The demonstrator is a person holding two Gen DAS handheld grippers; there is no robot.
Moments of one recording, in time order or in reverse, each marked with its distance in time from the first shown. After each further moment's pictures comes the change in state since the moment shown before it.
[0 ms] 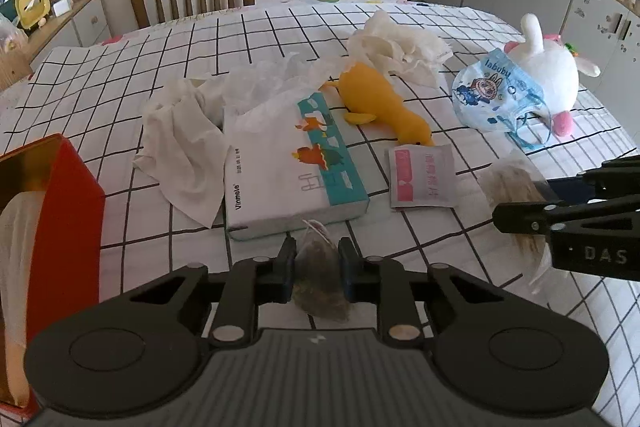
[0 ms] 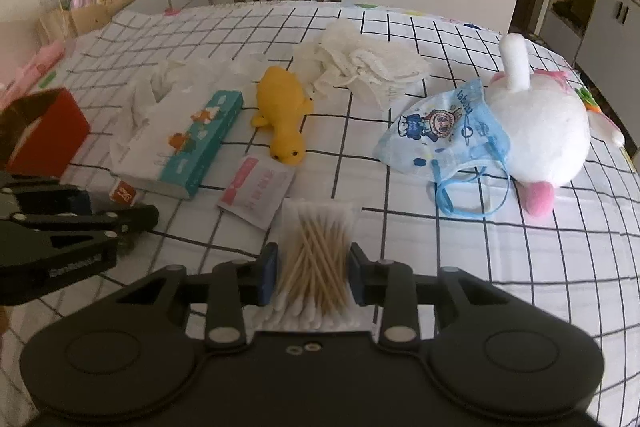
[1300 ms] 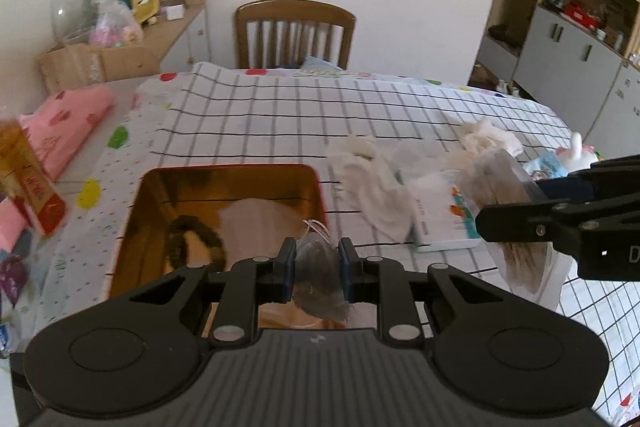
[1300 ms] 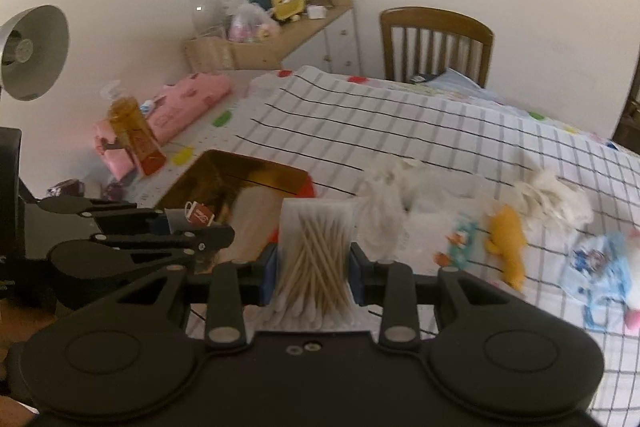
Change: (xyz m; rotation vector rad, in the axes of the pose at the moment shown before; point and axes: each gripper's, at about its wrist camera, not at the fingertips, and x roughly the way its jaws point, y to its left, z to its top) left arm -0.140 0.142 -0.011 -0.189 -0.111 0.100; right arm -0.083 0.166 0.073 -0.182 -0.086 0.304
